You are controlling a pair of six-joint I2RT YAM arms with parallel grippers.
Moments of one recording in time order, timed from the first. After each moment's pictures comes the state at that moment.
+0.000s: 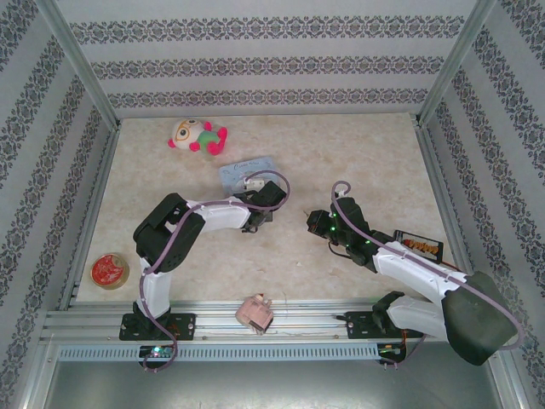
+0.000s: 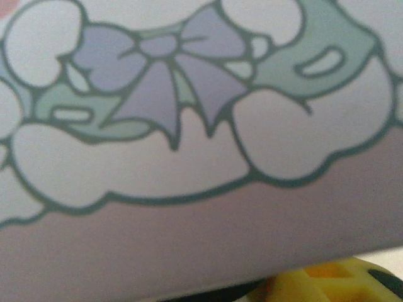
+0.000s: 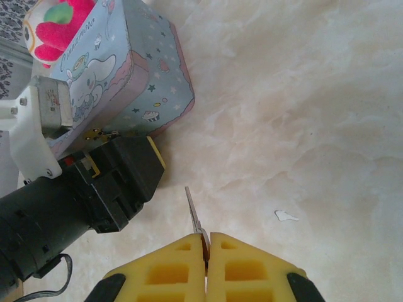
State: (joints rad) left arm -0.72 1.98 1.20 -0.32 -0.46 -0.73; right arm 0.55 1.13 0.48 0.02 -0.07 0.92
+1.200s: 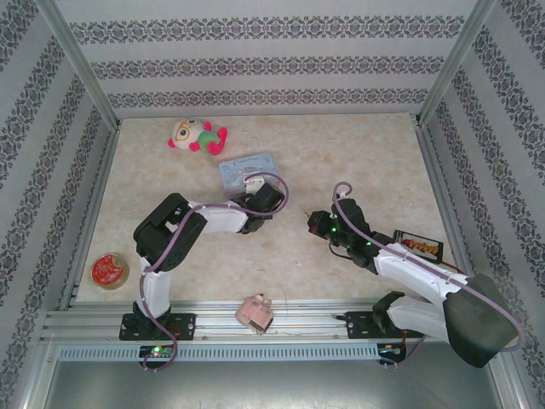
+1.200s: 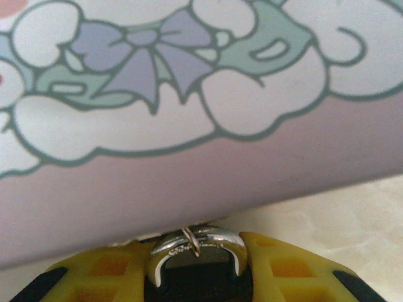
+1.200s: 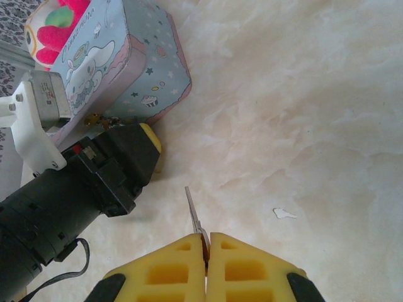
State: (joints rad) left arm -0.71 1.98 1.13 -0.11 -0.49 -0.67; right arm 0.55 1.11 0.46 0.03 -0.07 0.93
